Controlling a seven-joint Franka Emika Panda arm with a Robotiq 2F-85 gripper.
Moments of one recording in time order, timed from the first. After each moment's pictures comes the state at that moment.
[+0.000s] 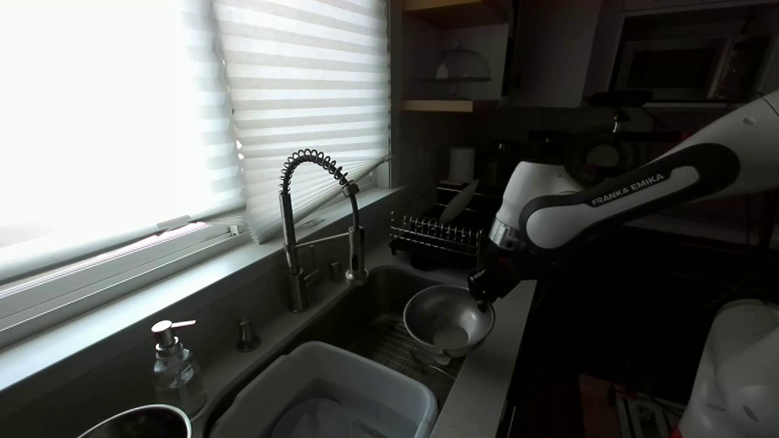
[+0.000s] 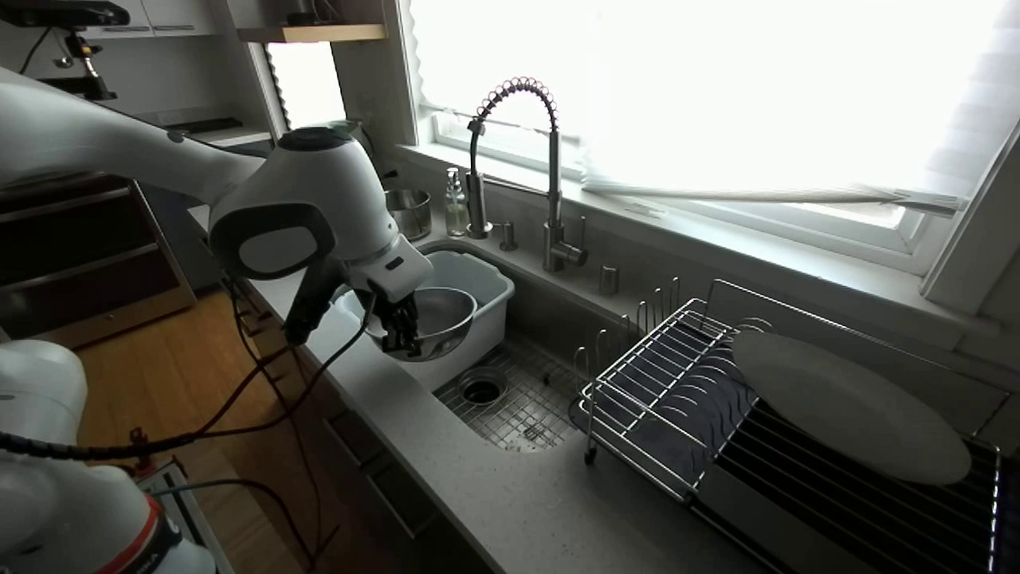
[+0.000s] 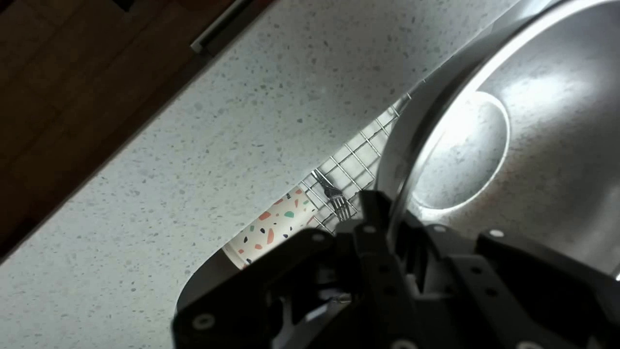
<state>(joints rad) -0.26 -0.52 -0.03 -2.72 0.12 2.41 0.39</state>
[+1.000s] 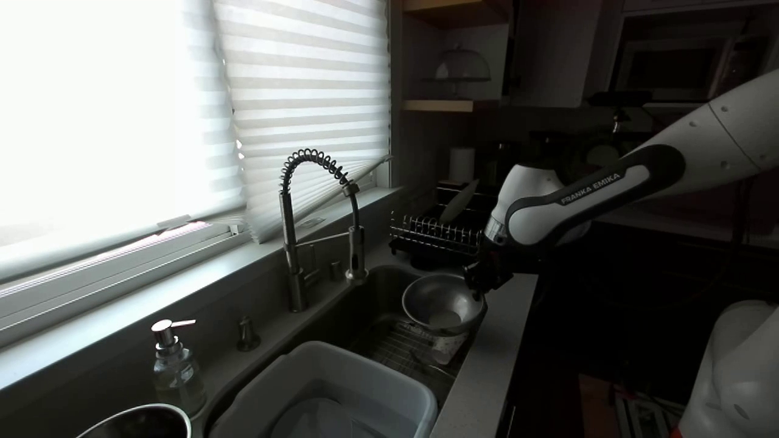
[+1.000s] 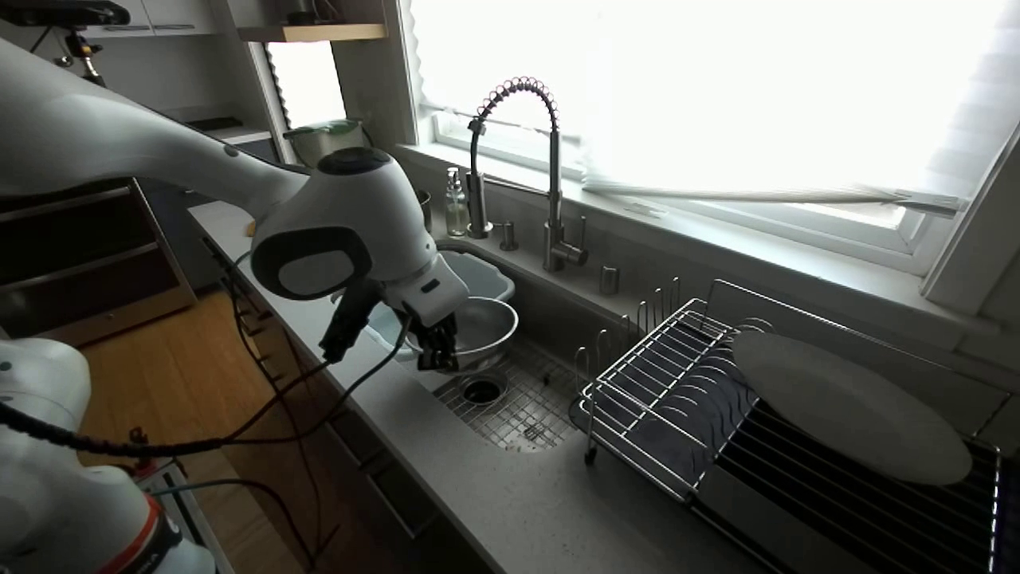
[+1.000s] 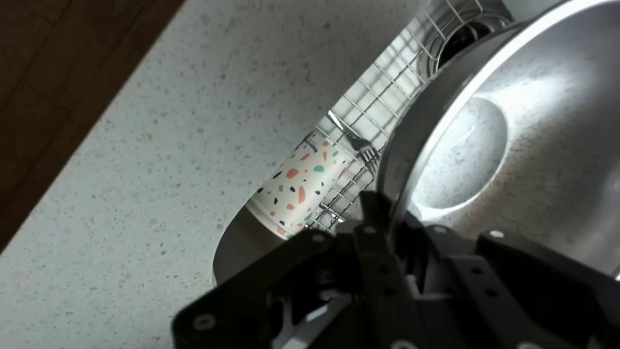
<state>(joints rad) -0.31 -0.36 -0.09 -2.65 0.12 2.53 0.42</state>
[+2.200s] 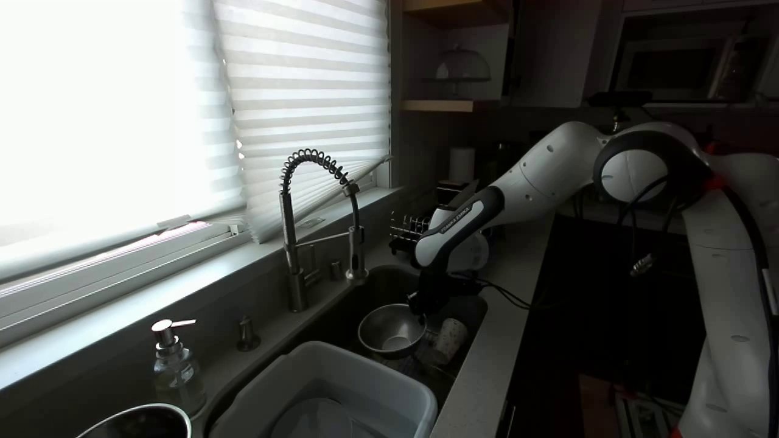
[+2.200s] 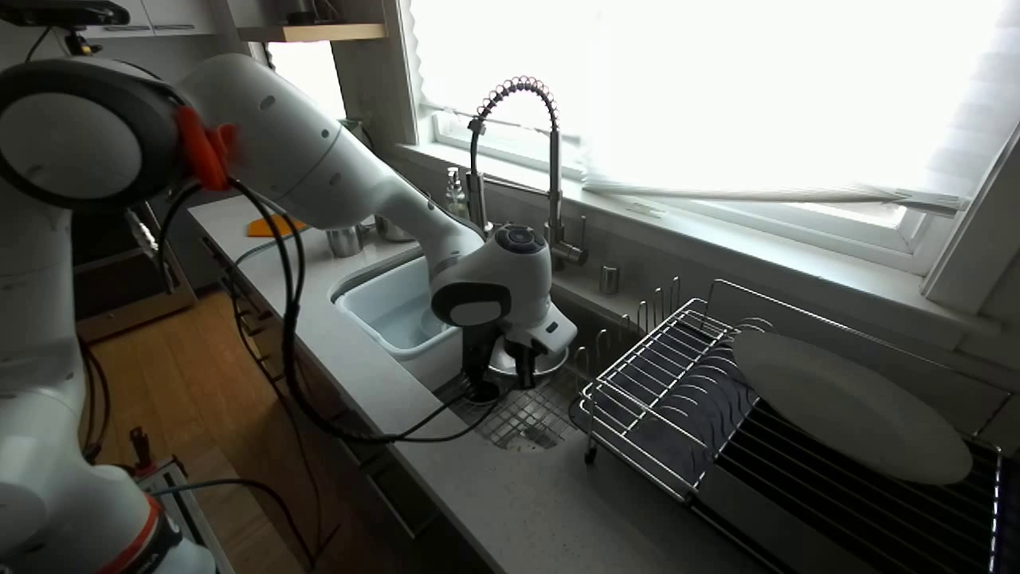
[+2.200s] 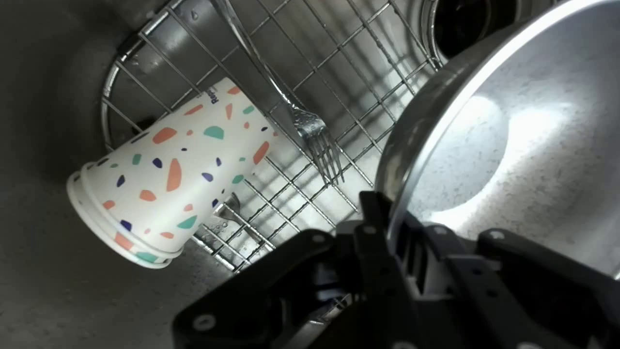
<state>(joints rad) -0.23 0.37 -0.11 -2.11 0.37 2.57 0.13</state>
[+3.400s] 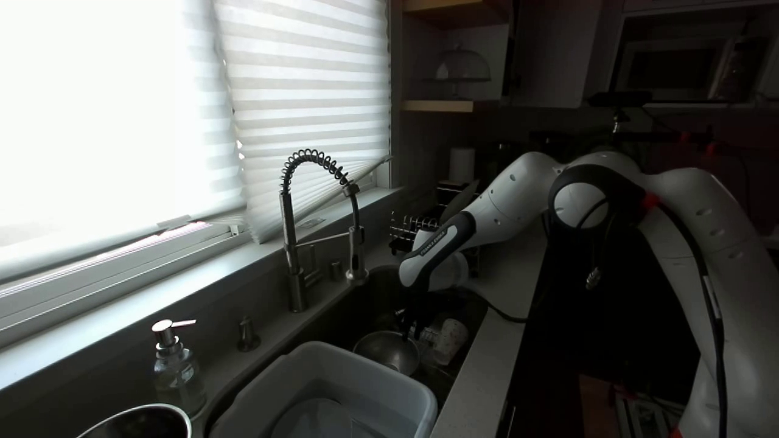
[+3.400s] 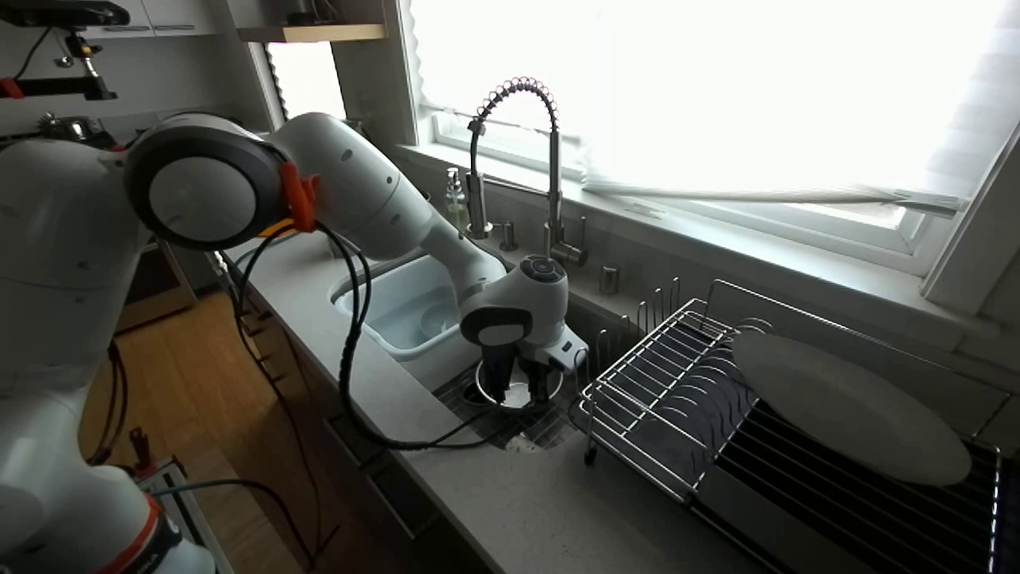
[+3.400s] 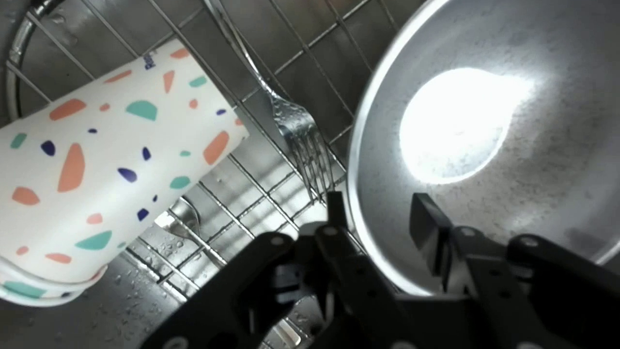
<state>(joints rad) -0.24 0.59 -0.08 -1.93 0.38 2.57 0.09</state>
